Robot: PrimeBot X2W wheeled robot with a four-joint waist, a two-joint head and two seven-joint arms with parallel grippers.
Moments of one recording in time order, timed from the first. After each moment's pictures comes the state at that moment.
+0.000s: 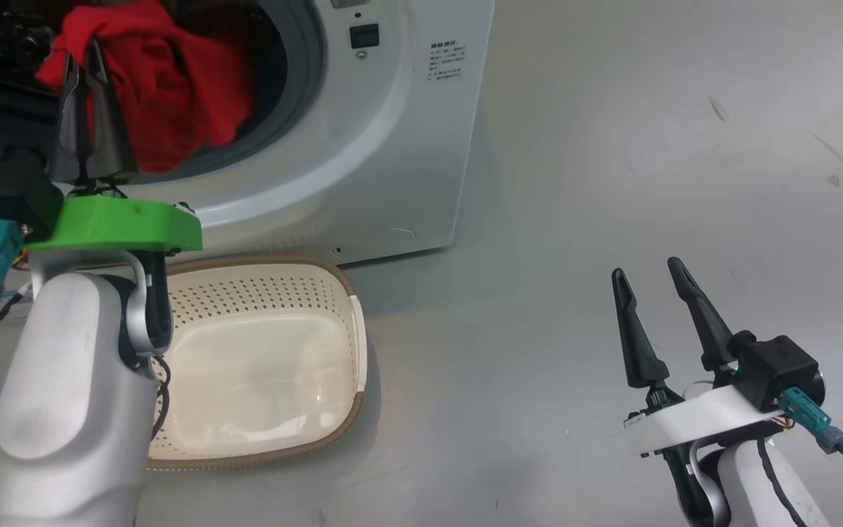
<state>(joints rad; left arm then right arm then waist) -0.58 0.09 -0.16 0.24 -0.38 0.09 -0.25 -0.08 -0.04 0.18 0.11 0.27 0.12 -0.26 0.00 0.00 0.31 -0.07</state>
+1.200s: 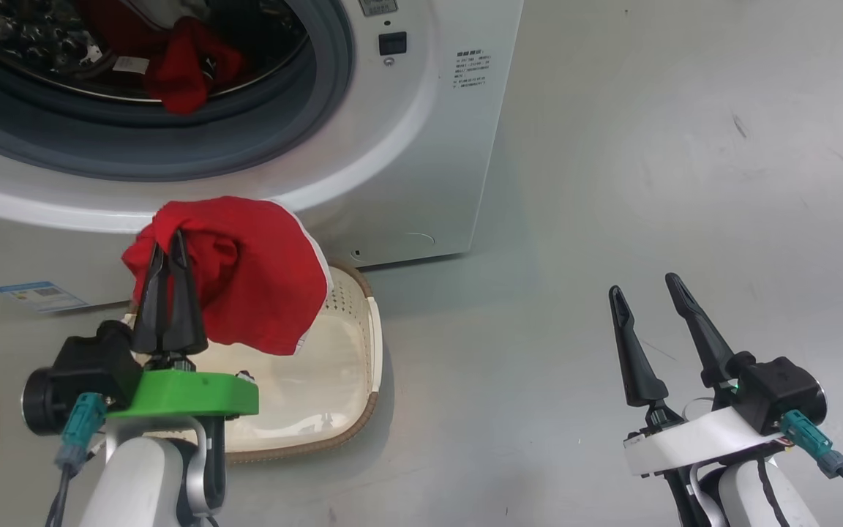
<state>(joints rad) -0.20 0.05 -0.20 0.04 -0.37 0.11 -0.26 -0.02 -0.04 0.19 0.05 0.25 0.12 -0.26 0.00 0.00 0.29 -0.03</state>
